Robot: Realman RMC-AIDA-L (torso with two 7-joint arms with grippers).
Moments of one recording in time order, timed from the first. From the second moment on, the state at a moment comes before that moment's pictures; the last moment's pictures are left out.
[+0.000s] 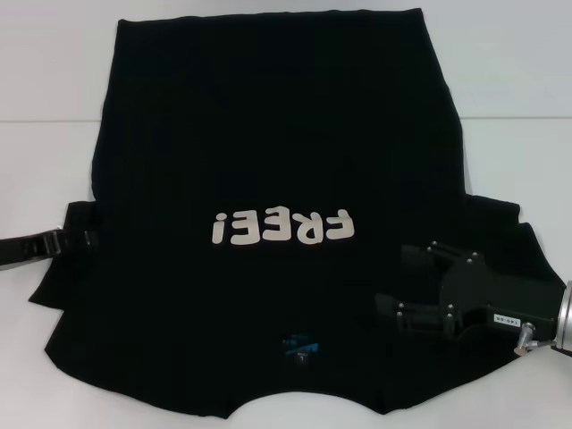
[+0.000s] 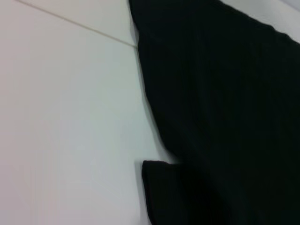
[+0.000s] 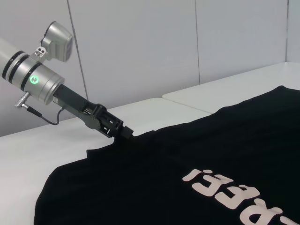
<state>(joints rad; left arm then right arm) -0.55 -2.03 0.47 0.66 2.37 1.06 -2.15 0.52 2.10 -0.67 -0.44 -1.94 -1.39 1.04</state>
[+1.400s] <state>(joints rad) -0.54 -2.03 0.43 0.74 2.39 1.01 -2.17 0.52 2.10 -0.67 -0.44 -1.94 -1.39 1.04</state>
